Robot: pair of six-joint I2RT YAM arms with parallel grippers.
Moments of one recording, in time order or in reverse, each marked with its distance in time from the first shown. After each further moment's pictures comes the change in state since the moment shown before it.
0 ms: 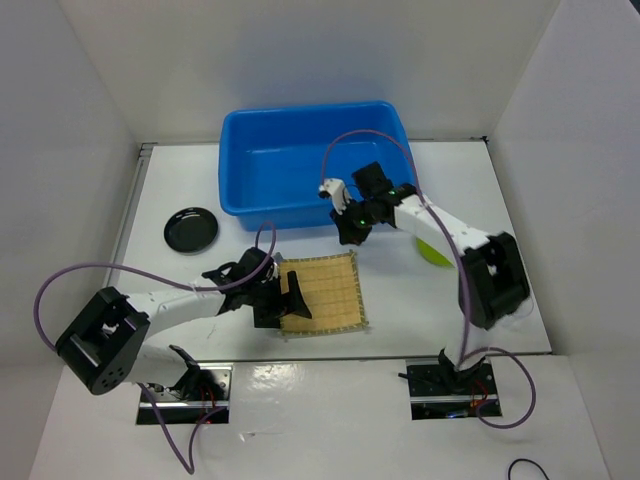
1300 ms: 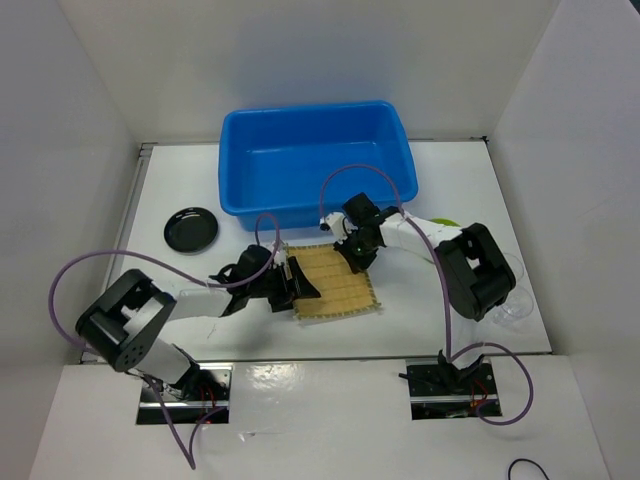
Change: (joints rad) left arm 0.027 0.124 -0.089 0.493 -0.018 -0.097; right arm 0.056 0.011 -0.277 0.047 0.170 0.076
